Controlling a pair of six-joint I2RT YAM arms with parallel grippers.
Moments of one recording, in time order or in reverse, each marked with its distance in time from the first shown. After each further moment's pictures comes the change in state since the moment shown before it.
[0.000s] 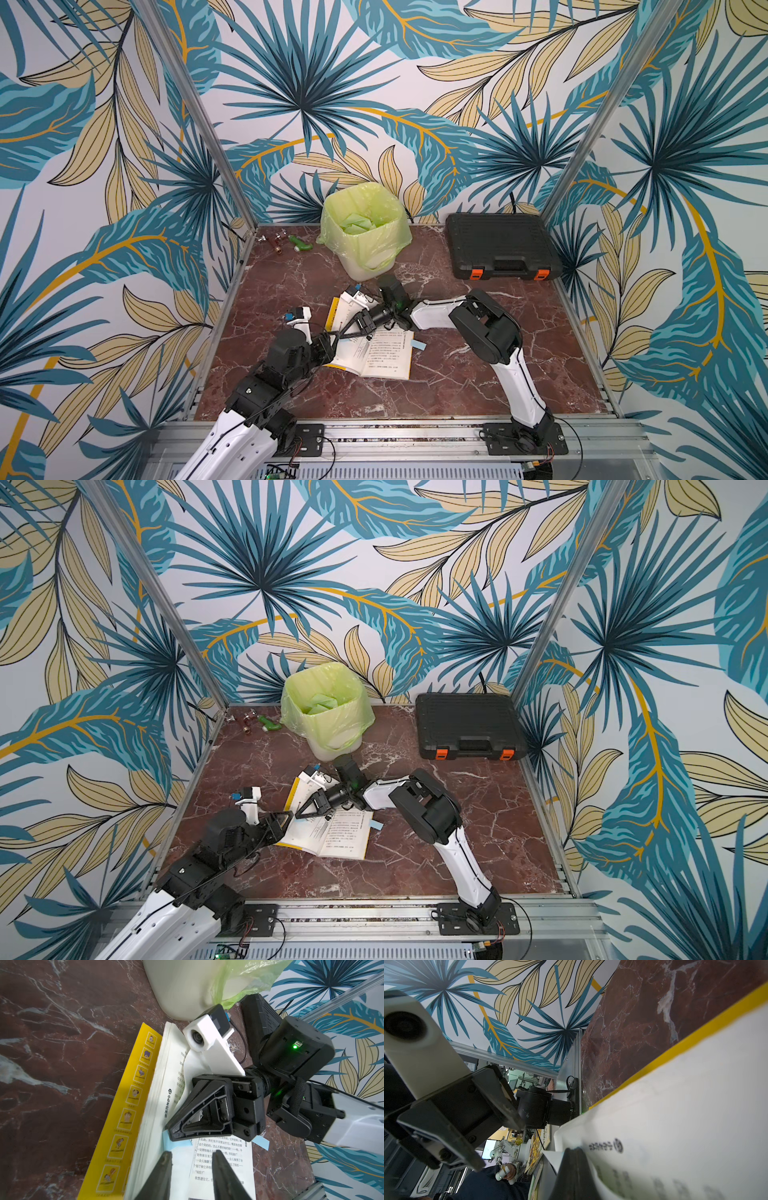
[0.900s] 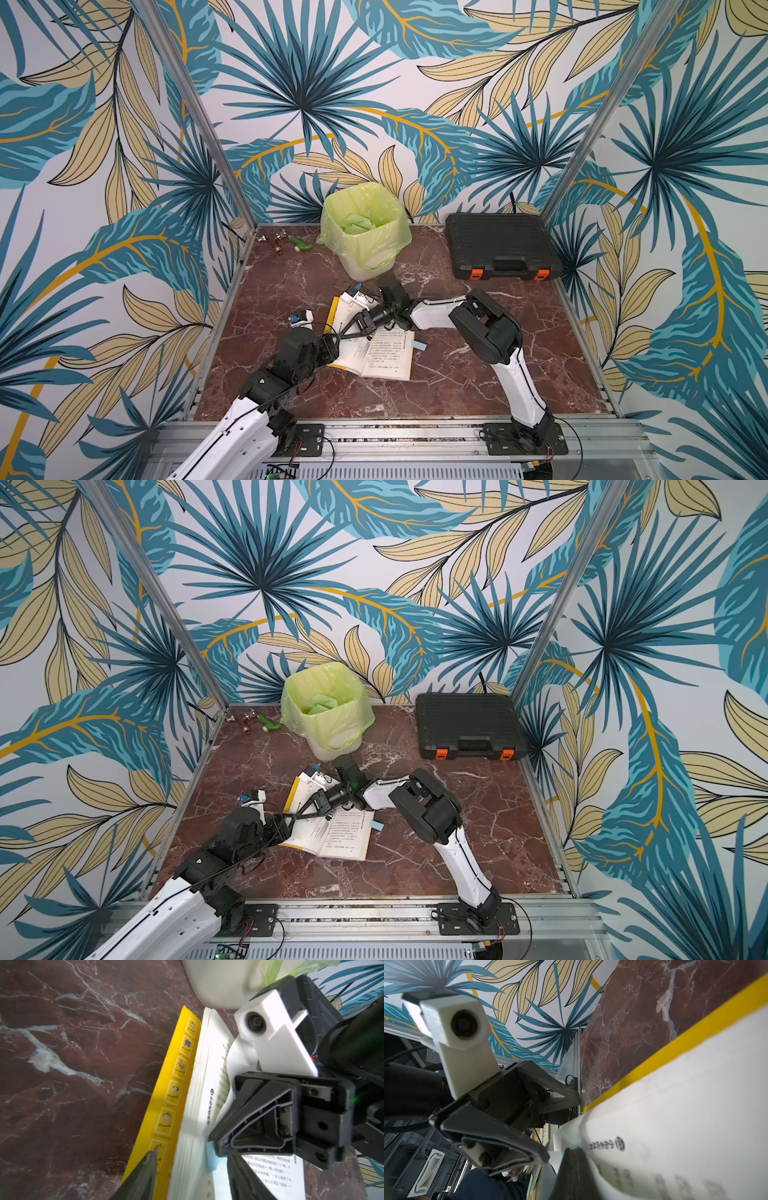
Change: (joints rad) left arm 0.002 0.093 -0.061 0.023 -0.108 0.018; right arm 0.000 0.000 0.000 -0.018 0.000 -0.024
